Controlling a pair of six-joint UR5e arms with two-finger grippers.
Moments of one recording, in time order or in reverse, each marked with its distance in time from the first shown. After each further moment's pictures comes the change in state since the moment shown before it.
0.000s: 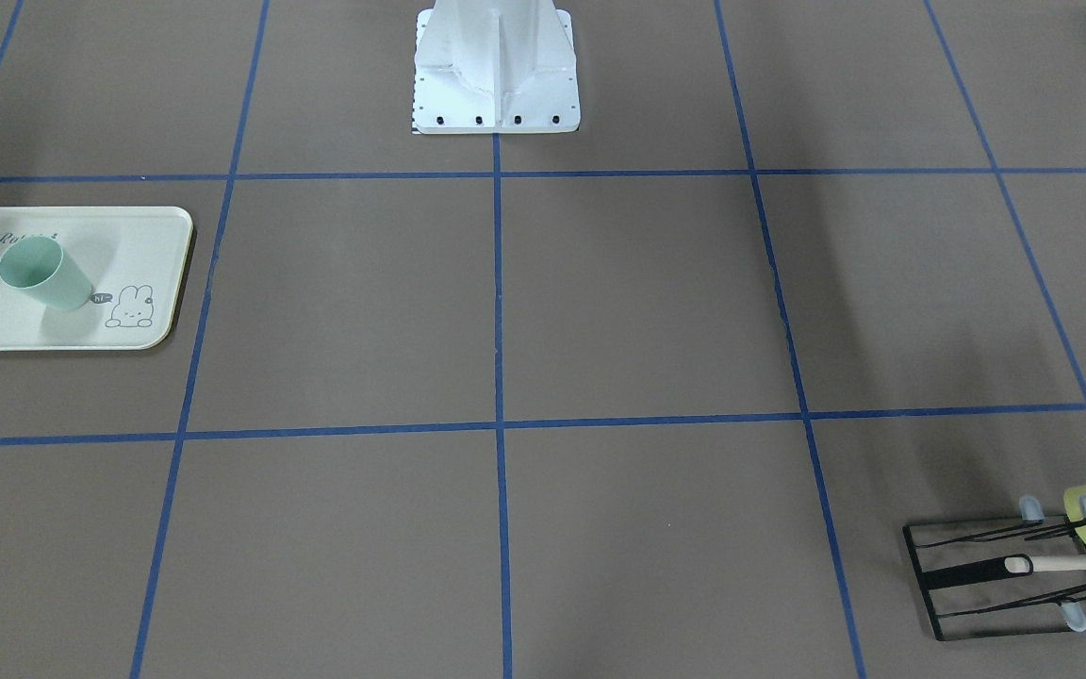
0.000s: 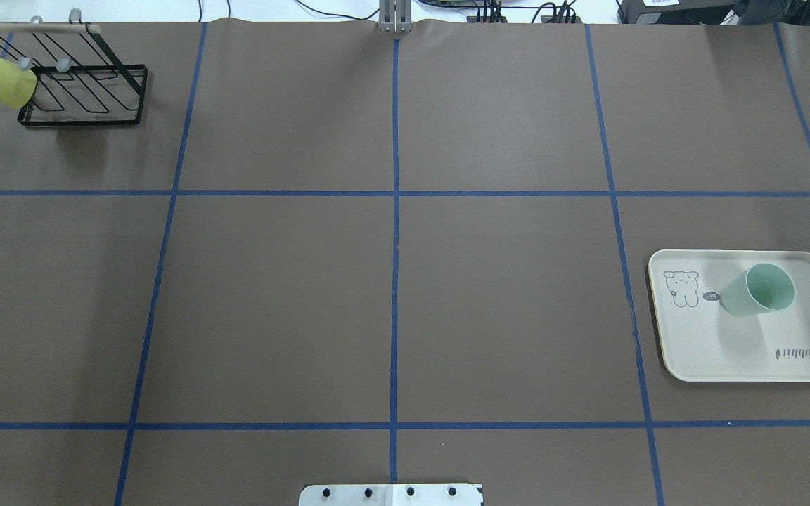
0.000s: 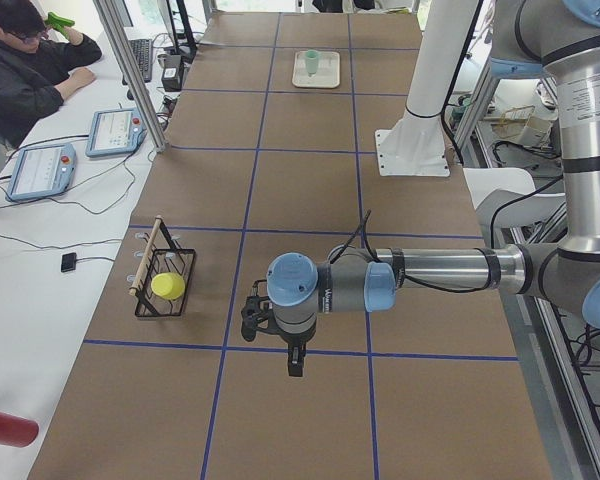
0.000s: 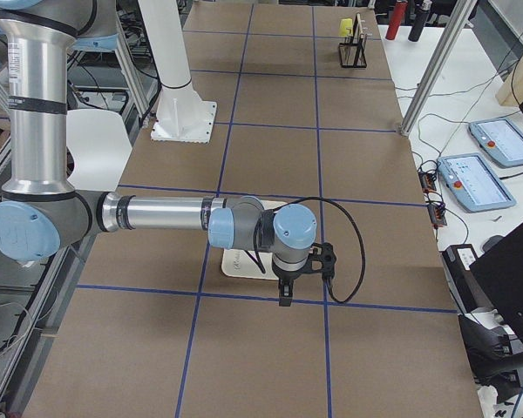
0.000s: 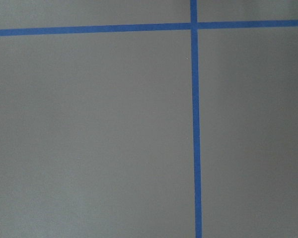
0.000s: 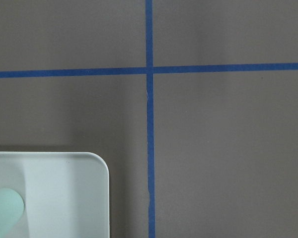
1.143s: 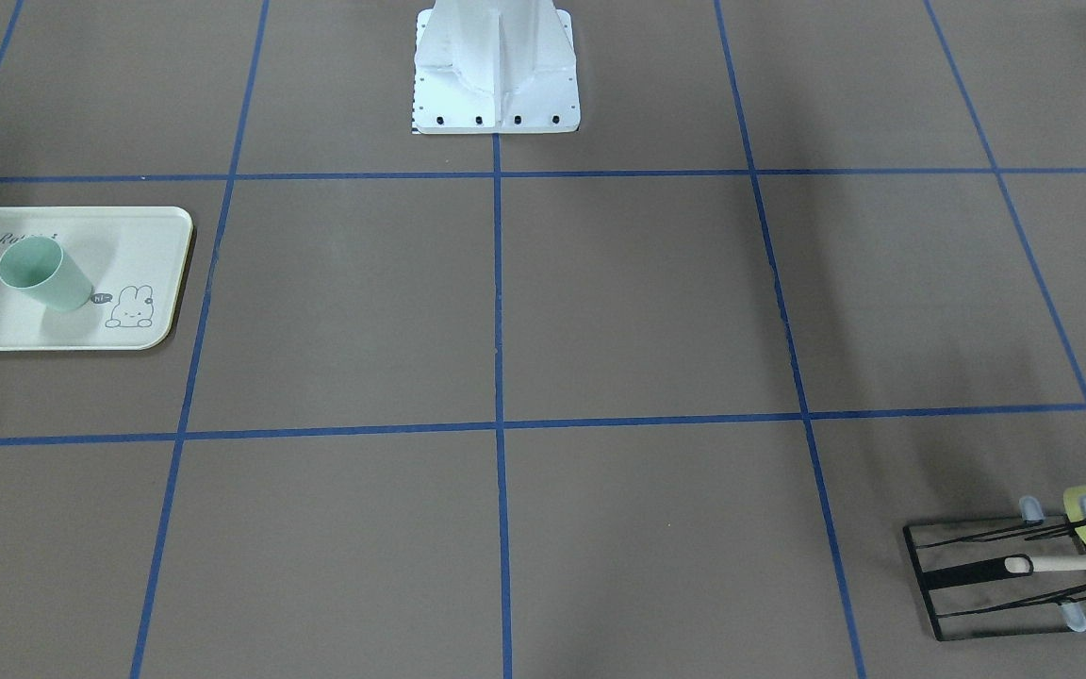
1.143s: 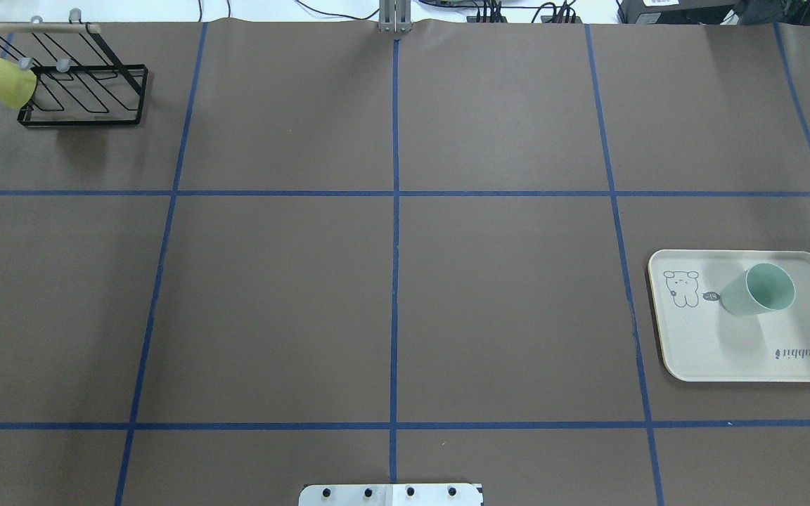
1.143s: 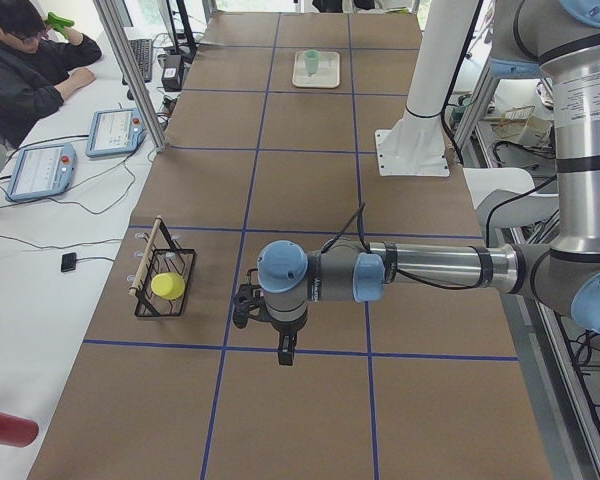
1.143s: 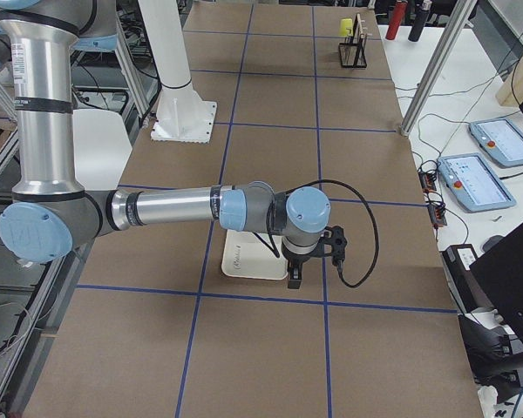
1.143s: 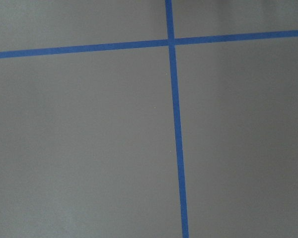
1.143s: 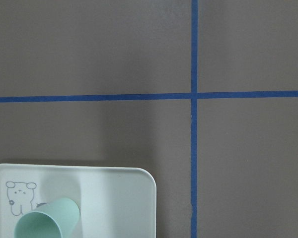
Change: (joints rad) left arm 0.017 -0.029 -0.004 0.005 -0.003 -0.004; right arm 0.003 0.041 0.034 -0.103 0.052 -0.011
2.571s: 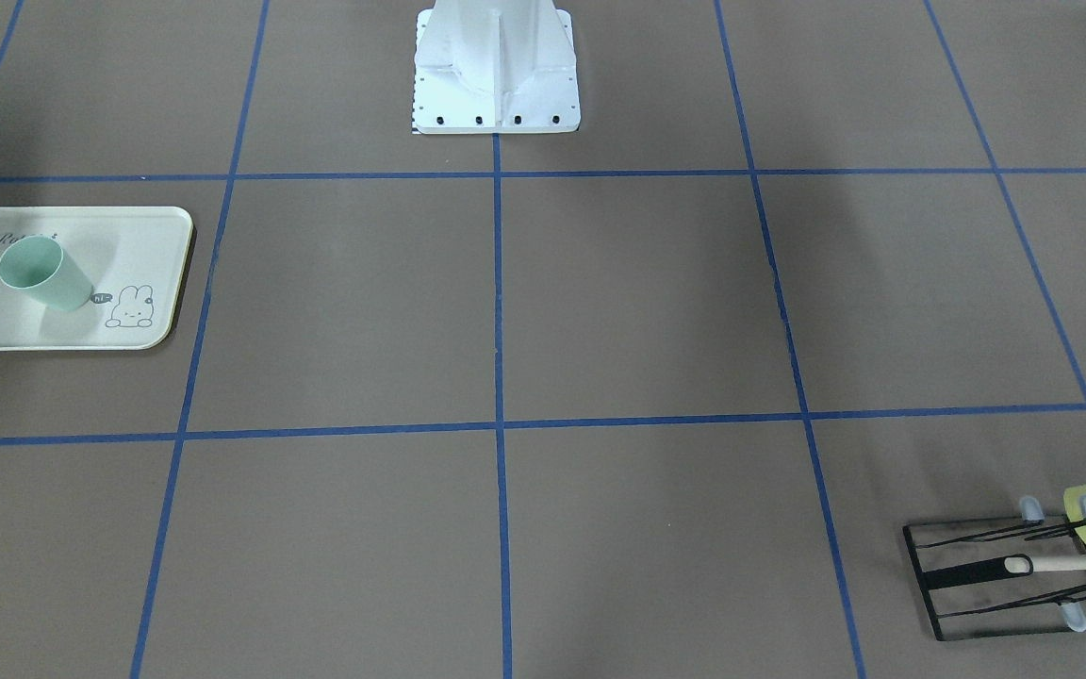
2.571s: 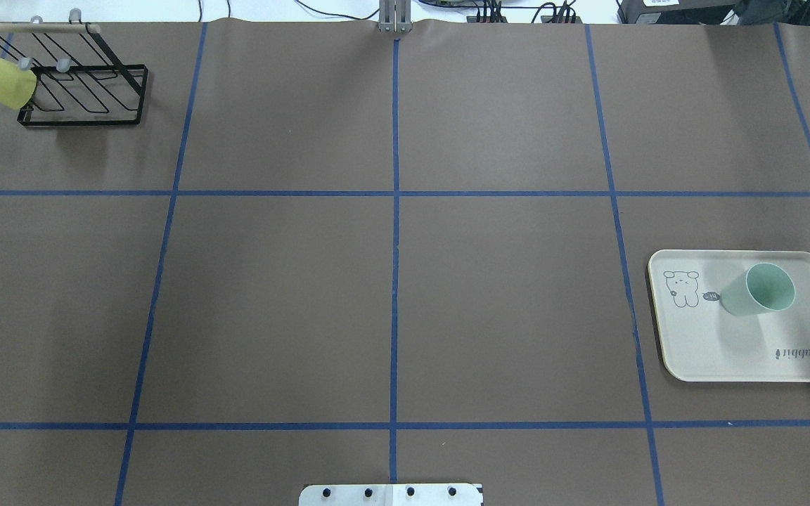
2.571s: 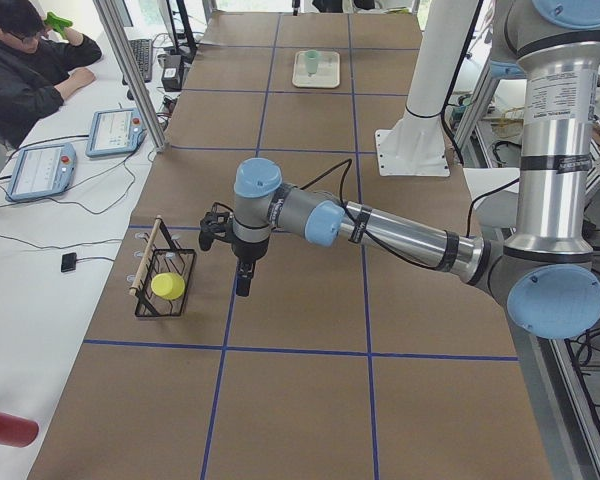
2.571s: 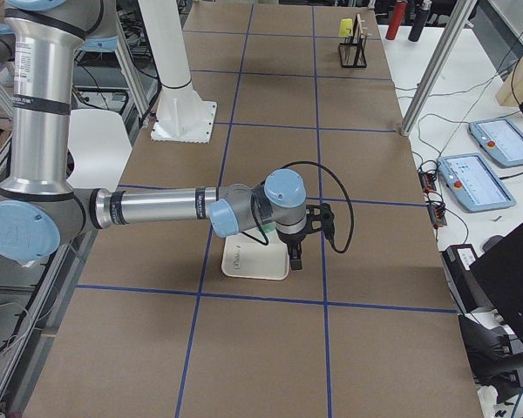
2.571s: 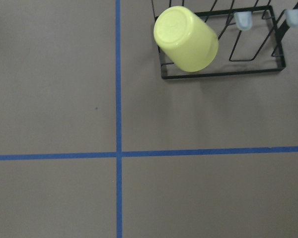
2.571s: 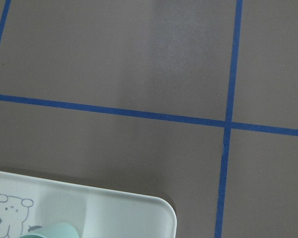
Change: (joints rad) left arm 0.170 -0.132 -0.099 -0.144 0.156 -0.423; right arm -0.133 -0.096 0.057 0.419 -0.065 0.240
